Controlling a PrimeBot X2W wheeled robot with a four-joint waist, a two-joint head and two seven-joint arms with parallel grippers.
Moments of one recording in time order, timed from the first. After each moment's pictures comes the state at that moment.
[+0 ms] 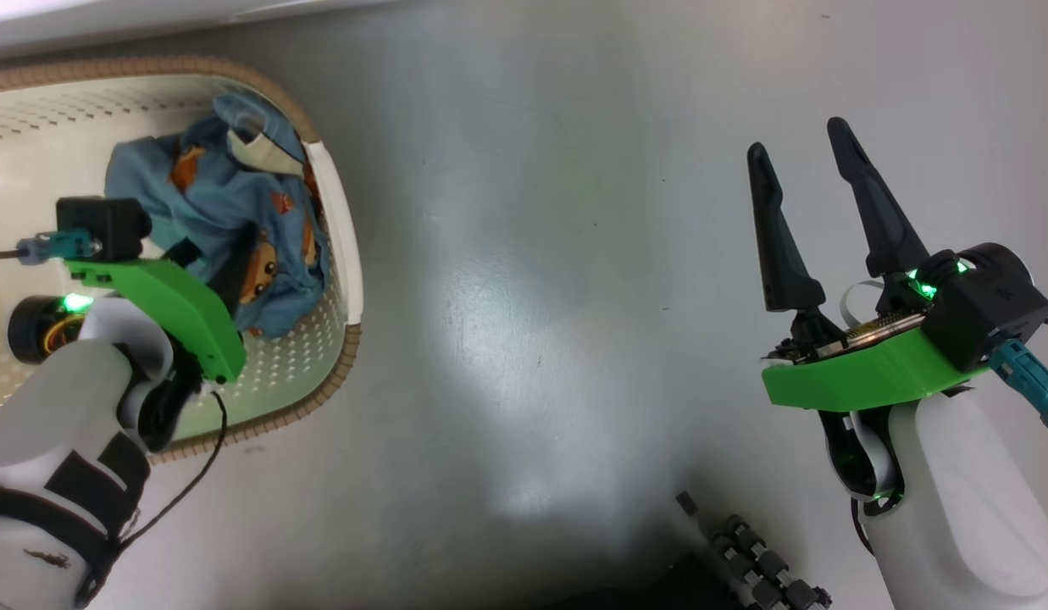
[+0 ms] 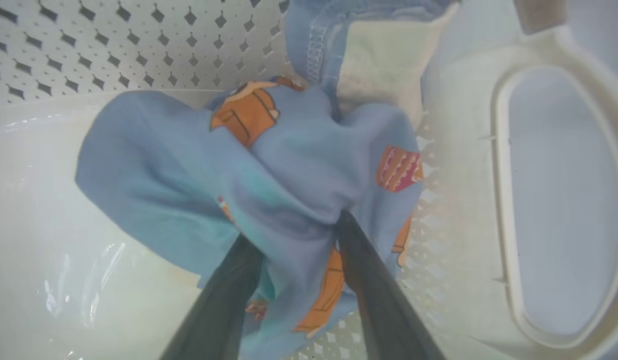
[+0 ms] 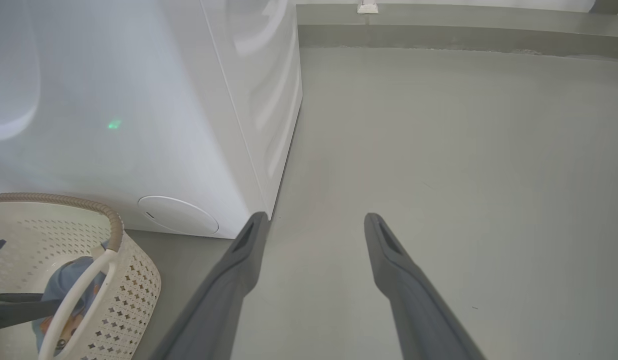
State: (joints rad) left arm -0.99 0.44 -0.95 0.93 -1.08 -0.13 -0.06; right arm -0.42 -0.07 0.13 0.08 0.19 0.13 -0.25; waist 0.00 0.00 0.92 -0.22
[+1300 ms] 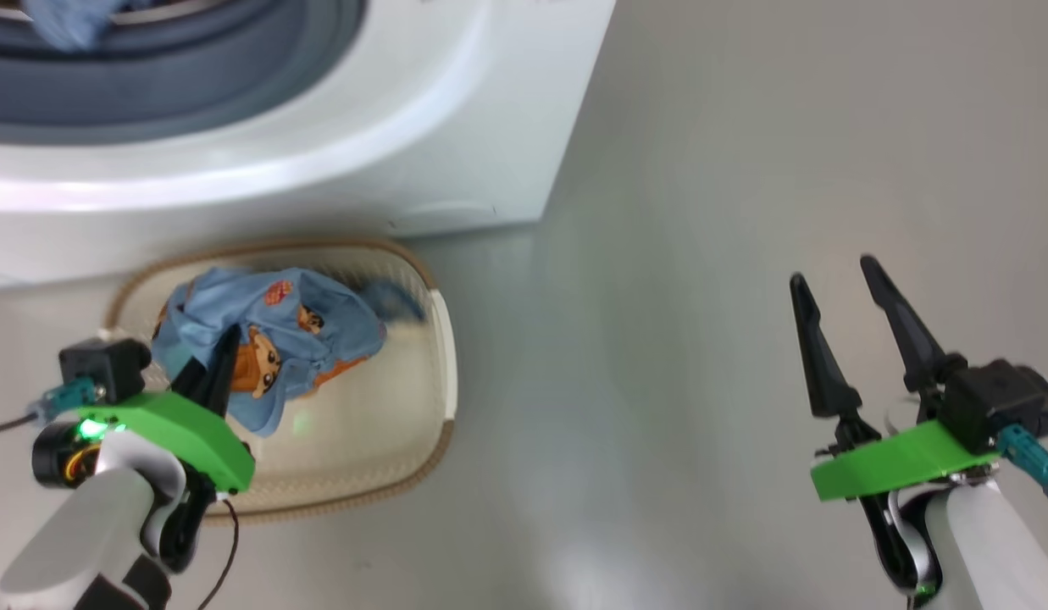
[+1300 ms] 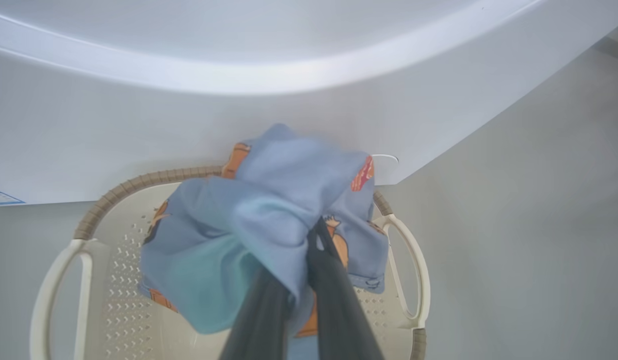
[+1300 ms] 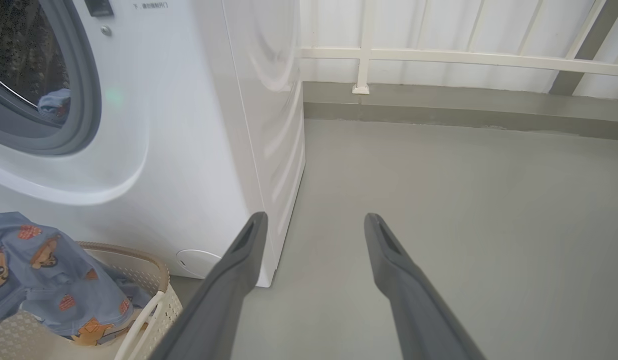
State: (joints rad) left arm -0.72 0.42 -0.79 0.88 -1.02 -0.13 -0.25; right arm -0.24 -0.14 0.09 0.15 0.19 0.13 -0.25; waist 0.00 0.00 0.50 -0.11
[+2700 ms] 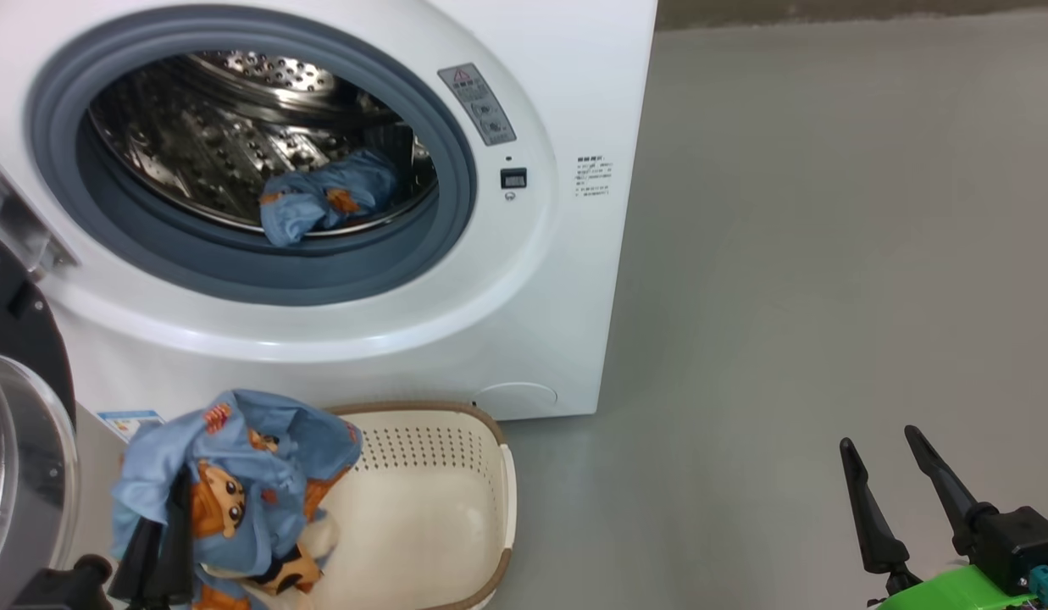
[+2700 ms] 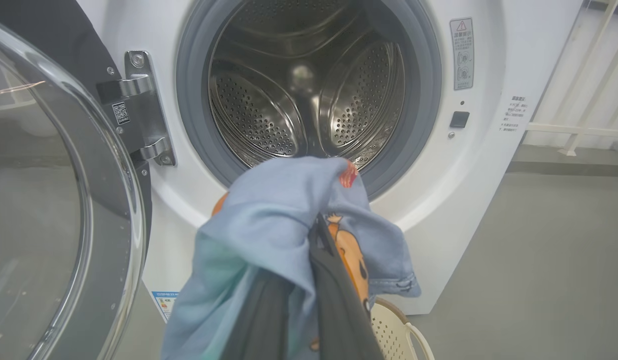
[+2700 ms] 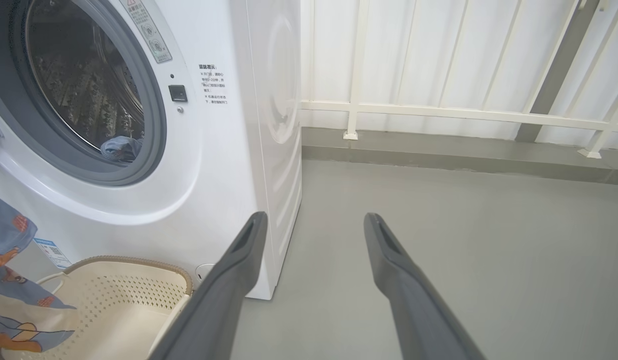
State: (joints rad) left arm -0.01 0.20 0.00 0.22 -0.32 -0.11 -0.25; right arm 0.07 -0.18 0.02 0.15 0.20 0.13 -0.25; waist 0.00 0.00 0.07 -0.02
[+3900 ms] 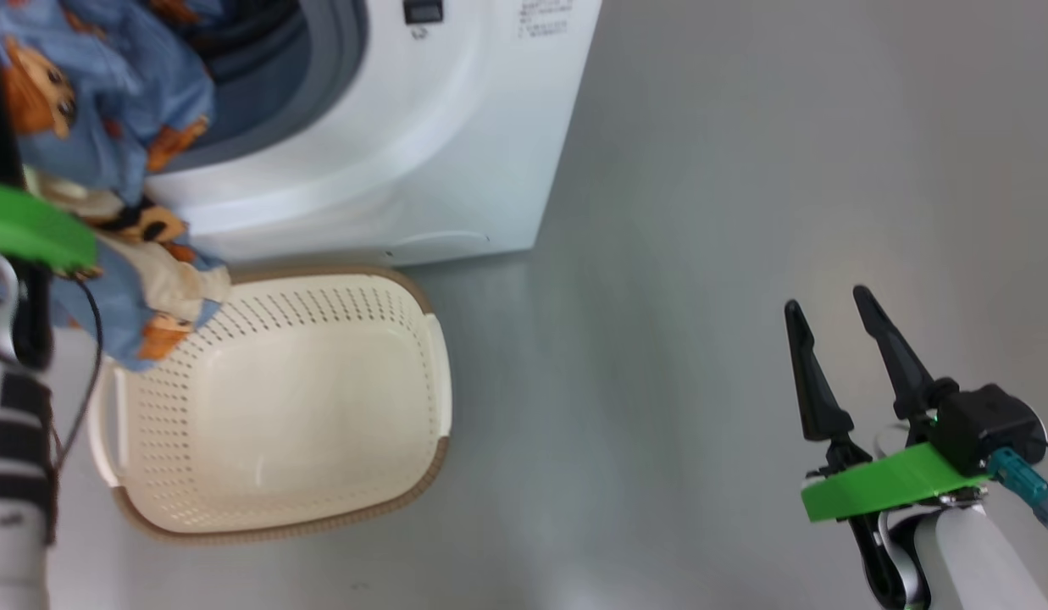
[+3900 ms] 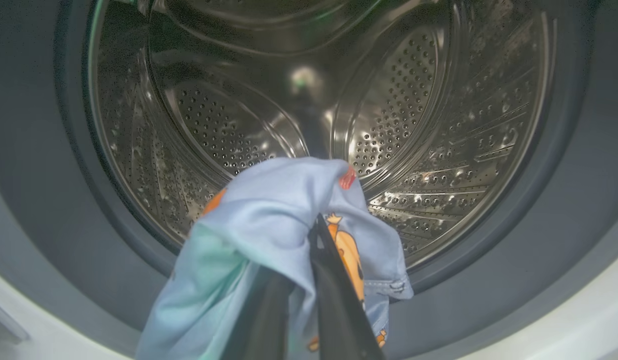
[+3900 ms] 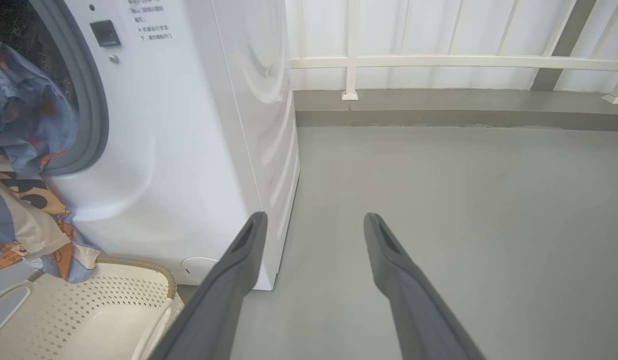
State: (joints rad) left arm -0.93 0.32 -0.02 0.80 -0.30 -0.13 -0.24; right arm -0.18 -0.10 0.07 0.15 0.20 0.13 -0.25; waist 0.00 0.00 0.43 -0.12
